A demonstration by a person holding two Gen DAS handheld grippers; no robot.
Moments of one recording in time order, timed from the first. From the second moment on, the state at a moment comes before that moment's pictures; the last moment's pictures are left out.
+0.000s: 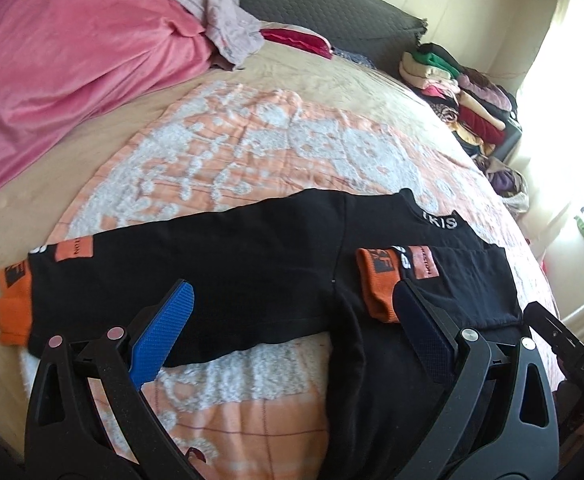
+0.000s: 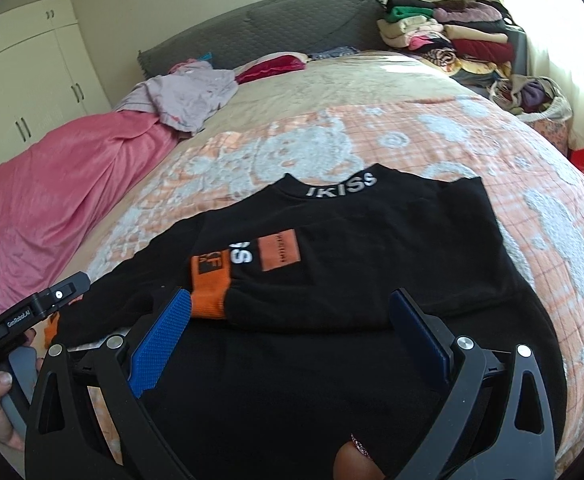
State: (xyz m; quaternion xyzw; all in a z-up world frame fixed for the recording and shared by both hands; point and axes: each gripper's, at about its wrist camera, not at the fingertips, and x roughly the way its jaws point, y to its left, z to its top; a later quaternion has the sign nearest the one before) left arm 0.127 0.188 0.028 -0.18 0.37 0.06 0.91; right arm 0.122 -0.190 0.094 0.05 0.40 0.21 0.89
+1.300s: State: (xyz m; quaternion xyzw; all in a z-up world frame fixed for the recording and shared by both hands) left arm 0.028 0.282 -0.032 -0.31 0.41 0.16 0.84; right arm 0.070 -0.112 0.094 0.01 0.40 0.32 0.86
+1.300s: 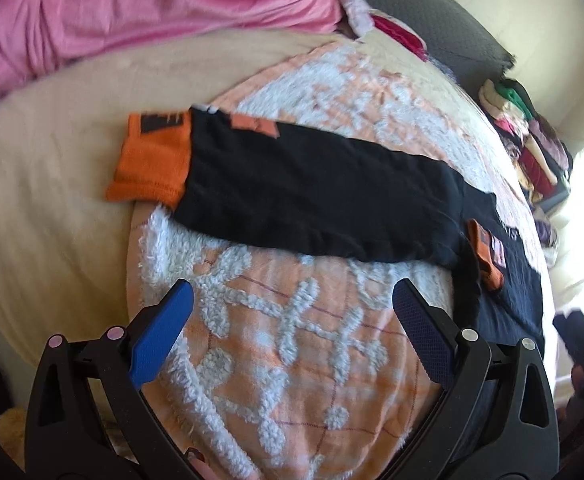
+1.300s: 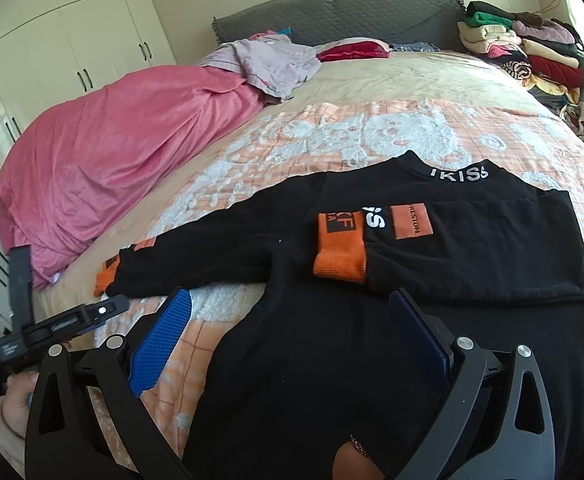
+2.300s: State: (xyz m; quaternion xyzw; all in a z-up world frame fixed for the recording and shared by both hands) left arm 0.049 0.351 -0.043 -0.42 0.30 0.26 0.81; right arm 0.090 -0.047 0.089 -0.03 0.41 0.35 0.84
